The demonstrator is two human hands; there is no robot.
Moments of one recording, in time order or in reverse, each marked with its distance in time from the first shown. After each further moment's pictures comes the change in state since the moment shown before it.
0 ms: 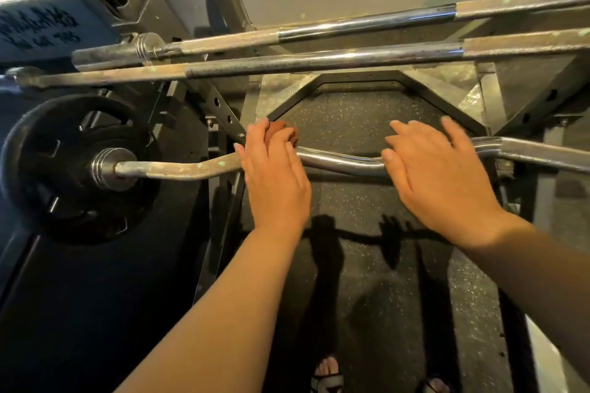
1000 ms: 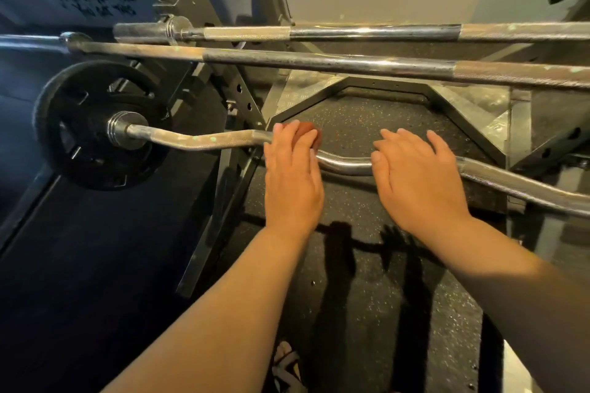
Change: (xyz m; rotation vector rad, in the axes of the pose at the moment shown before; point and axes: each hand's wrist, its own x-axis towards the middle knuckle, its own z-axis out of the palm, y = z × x) left_hand -0.035 0.050 0.033 -0.038 -0.013 -0.001; right_hand 0.004 0.032 -0.007 0.081 -0.032 -0.103
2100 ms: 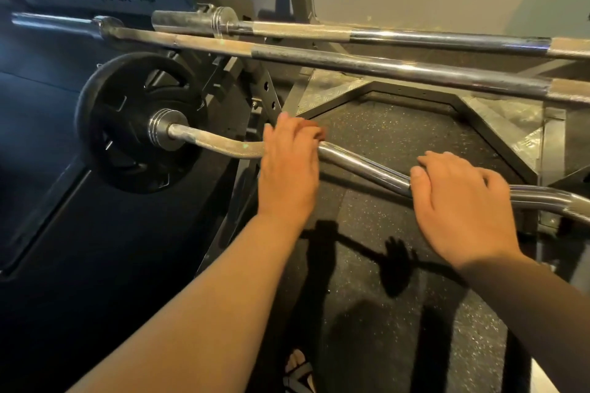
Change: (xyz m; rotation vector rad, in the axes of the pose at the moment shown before) left_hand 0.043 -0.072 -0.065 0.155 -0.013 0.000; right_hand 0.016 -0.068 -0.005 0.088 -0.121 0.197
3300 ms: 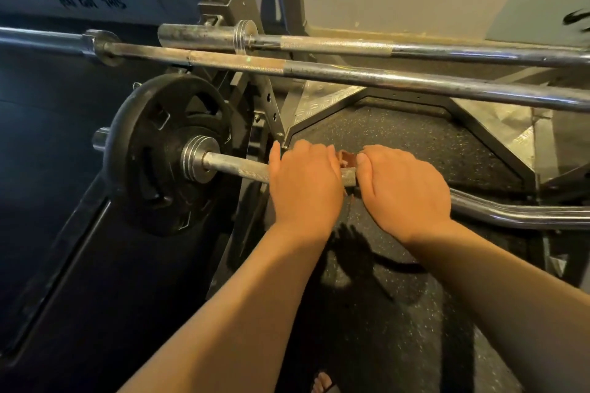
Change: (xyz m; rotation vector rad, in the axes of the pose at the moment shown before) left_hand 0.047 -0.057 -0.031 0.293 -0.118 -0.078; right_hand 0.071 -0.140 0.060 -0.139 0.080 -0.102
